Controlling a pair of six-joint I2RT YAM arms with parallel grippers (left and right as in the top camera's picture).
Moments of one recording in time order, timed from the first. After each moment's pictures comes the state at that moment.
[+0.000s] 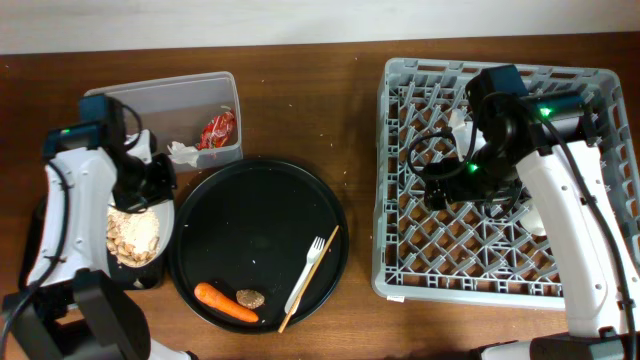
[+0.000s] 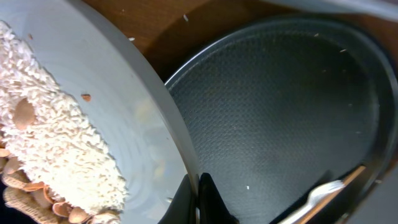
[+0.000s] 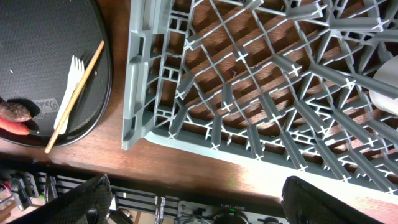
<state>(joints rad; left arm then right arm) 0.23 1.72 1.46 -1.21 0.19 -0.11 0.15 1.58 1.70 -1.63 -0.13 0.06</state>
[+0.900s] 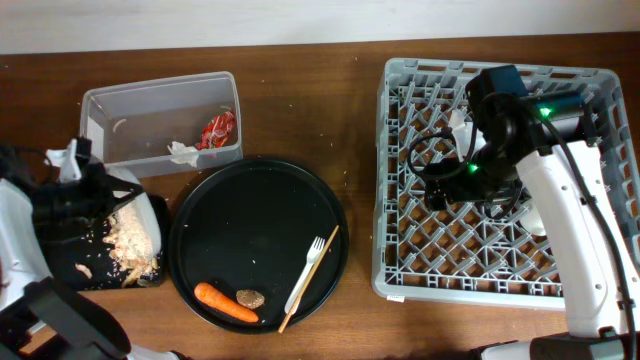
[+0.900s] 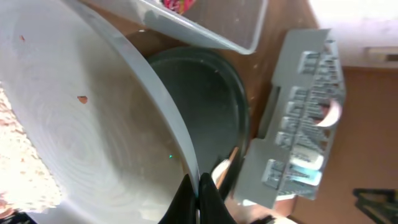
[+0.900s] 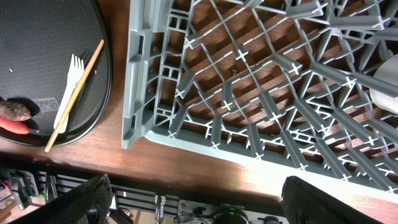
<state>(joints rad) 0.63 1.72 1.46 -1.32 0.82 0.19 0.15 1.58 1.70 -1.64 -0.13 0.05</state>
